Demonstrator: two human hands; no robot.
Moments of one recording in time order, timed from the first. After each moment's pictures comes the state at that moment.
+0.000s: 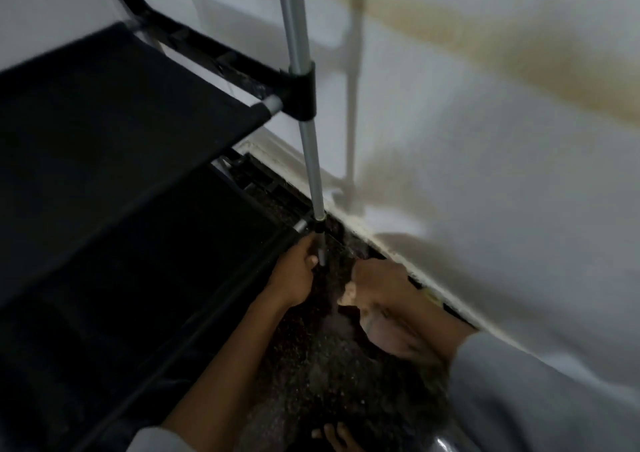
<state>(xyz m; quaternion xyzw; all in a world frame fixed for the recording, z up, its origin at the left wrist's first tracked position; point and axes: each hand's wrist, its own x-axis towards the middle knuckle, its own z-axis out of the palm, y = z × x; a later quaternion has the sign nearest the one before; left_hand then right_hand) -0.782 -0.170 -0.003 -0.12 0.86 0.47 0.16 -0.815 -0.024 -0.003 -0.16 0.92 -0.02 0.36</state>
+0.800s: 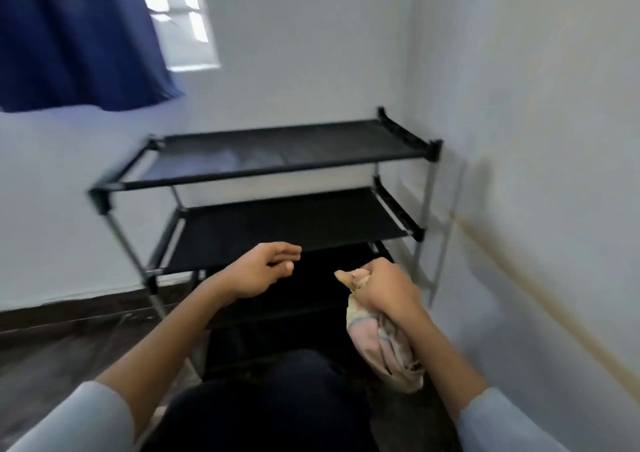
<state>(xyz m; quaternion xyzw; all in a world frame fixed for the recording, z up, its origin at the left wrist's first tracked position) -0.498 -0.198 0.316 -0.26 0.85 0.46 -0.05 -0.641 -0.035 0.283 -0.30 0.91 -0.26 0.13</state>
